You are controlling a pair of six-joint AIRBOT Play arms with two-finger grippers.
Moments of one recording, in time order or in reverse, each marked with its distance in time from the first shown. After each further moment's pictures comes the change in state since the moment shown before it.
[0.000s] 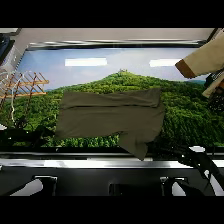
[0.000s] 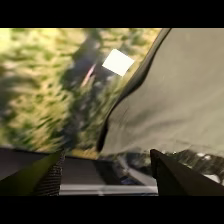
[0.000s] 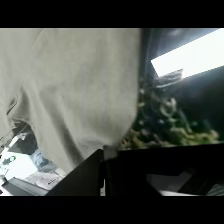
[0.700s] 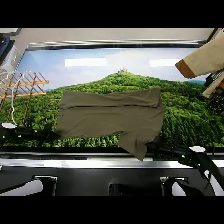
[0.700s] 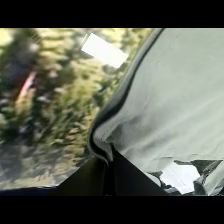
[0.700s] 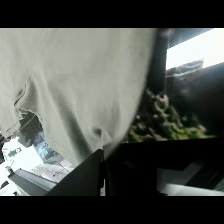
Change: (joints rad) left arm -0.081 -0.123 -0.011 -0.083 0.074 0.027; right arm 0.000 0.003 0.000 0.009 0.042 -0.006
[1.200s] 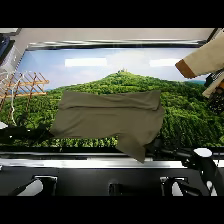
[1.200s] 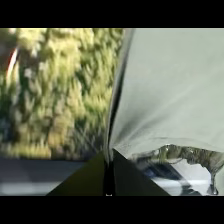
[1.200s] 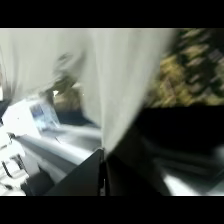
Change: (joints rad) left arm 0.005 0.226 0.021 0.097 -0.114 -0.053; right arm 0.000 0.261 0.003 -0.055 0.222 0.063
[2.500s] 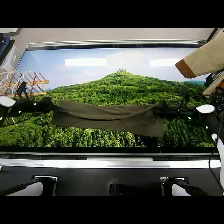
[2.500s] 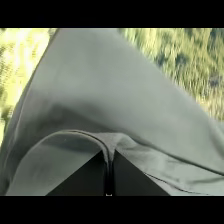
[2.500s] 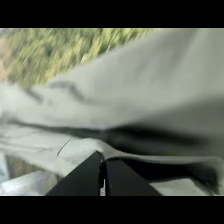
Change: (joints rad) left arm -0.260 -0.214 0.369 -0.019 0.338 -0.086; right arm 0.155 -0.502 0.653 -0.056 -0.277 0.052
